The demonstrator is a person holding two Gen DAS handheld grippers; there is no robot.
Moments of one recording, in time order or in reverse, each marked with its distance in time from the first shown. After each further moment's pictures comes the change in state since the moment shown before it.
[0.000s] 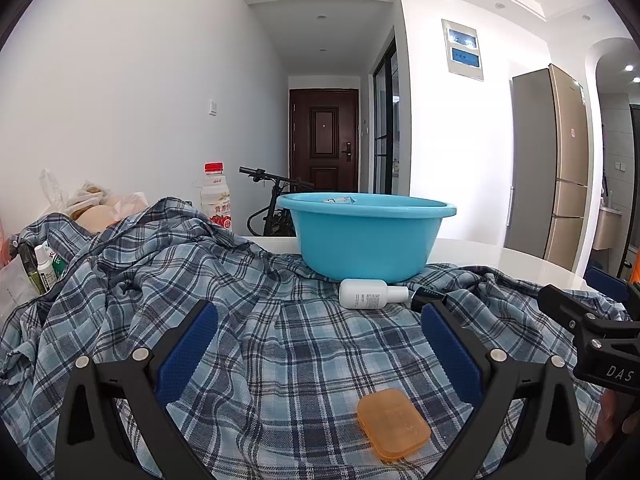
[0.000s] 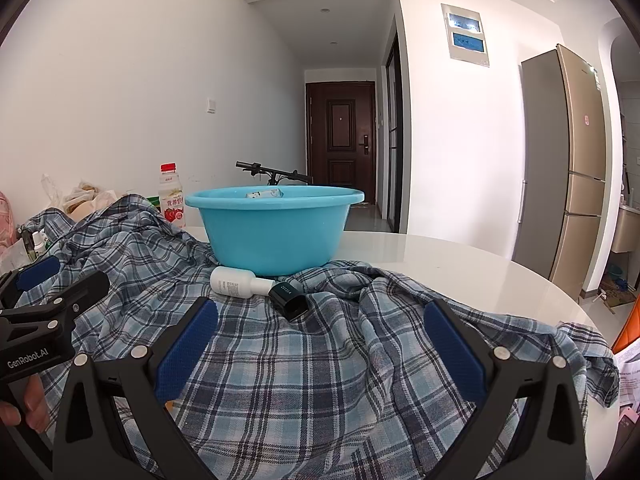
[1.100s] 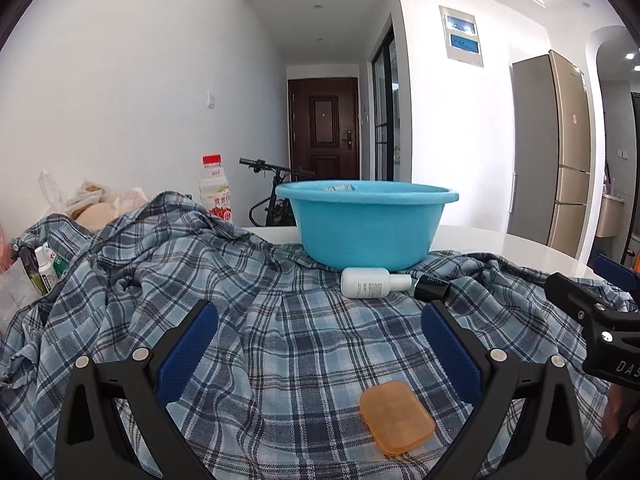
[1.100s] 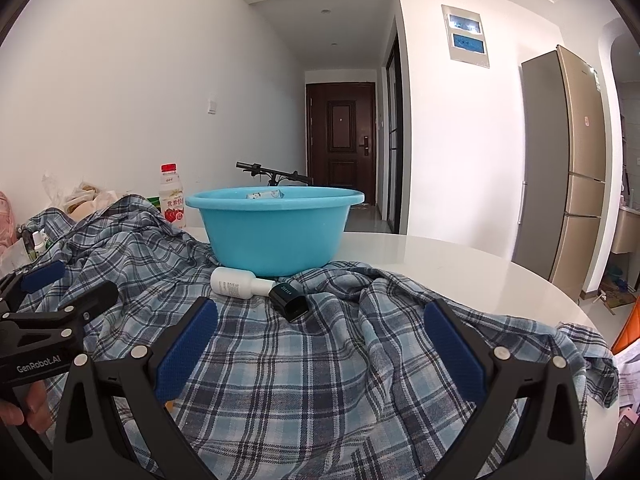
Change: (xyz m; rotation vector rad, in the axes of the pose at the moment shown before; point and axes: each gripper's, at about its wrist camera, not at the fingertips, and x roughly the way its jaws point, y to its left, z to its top) left arm -0.003 -0.007 -0.002 0.035 -0.001 0.021; right arm -0.001 0.001 0.000 -0.003 -0.005 0.000
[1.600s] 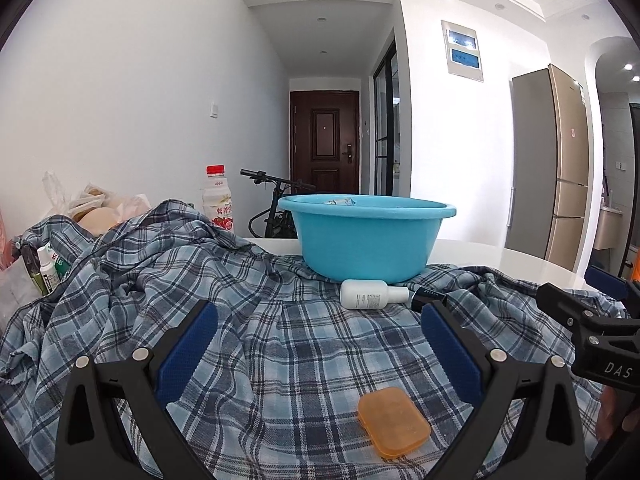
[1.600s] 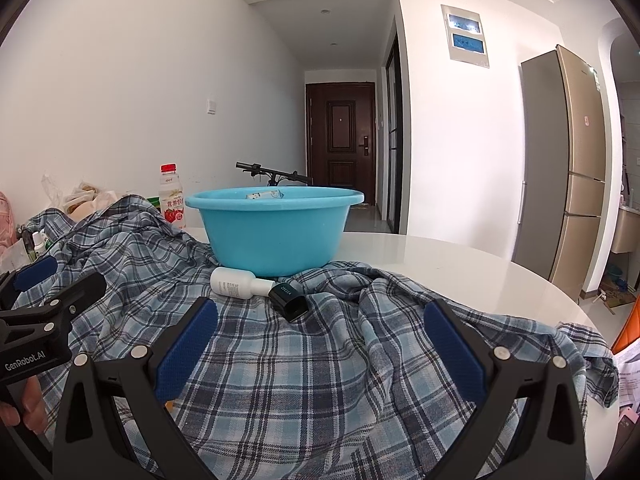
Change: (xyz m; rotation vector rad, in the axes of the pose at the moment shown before) left arm -0.001 0.007 0.003 -0.032 -0.003 -0.017; right arm 0.000 0.000 0.000 0.000 -0.002 0.000
